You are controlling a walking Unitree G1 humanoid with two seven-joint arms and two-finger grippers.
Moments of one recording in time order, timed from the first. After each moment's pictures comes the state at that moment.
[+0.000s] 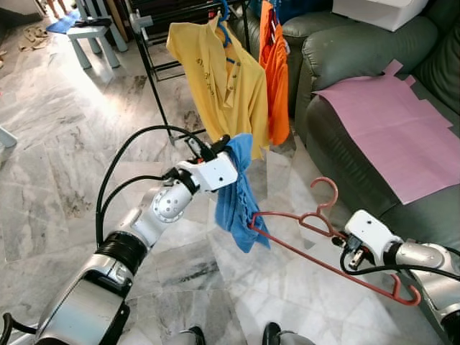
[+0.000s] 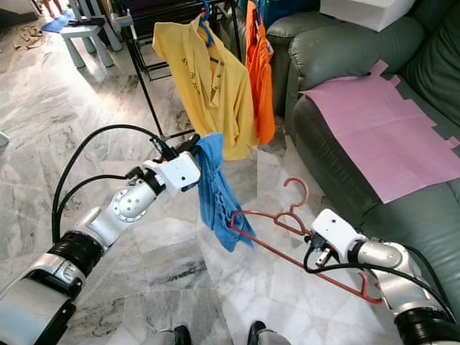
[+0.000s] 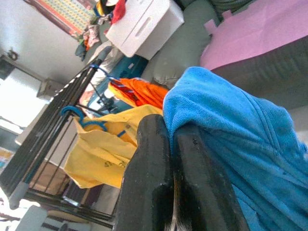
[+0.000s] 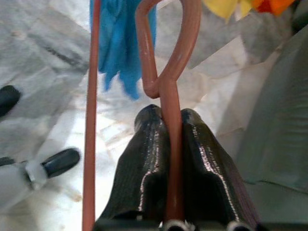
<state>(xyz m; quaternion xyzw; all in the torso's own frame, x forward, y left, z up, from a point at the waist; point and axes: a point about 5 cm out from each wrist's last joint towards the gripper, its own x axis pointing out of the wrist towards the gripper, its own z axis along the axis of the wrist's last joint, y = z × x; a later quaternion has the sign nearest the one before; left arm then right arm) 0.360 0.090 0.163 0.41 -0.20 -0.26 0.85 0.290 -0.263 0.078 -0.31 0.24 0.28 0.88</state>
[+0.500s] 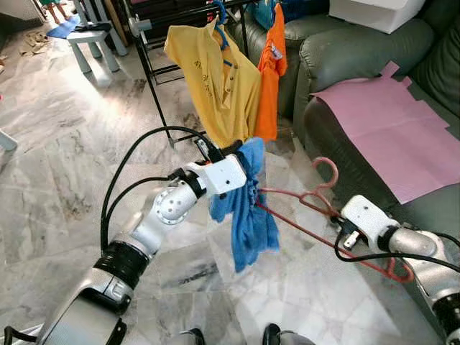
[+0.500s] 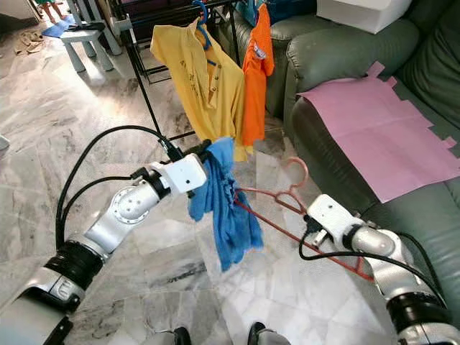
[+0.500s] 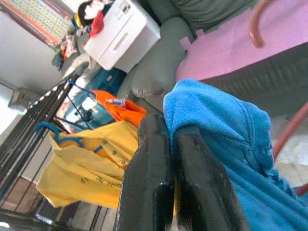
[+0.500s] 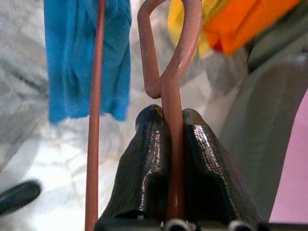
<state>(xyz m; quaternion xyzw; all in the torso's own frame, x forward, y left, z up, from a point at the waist) 0.345 0.076 0.167 0.40 -0.19 -0.31 0.84 0.312 -0.247 0.098 -0.34 0.15 0.28 0.88</state>
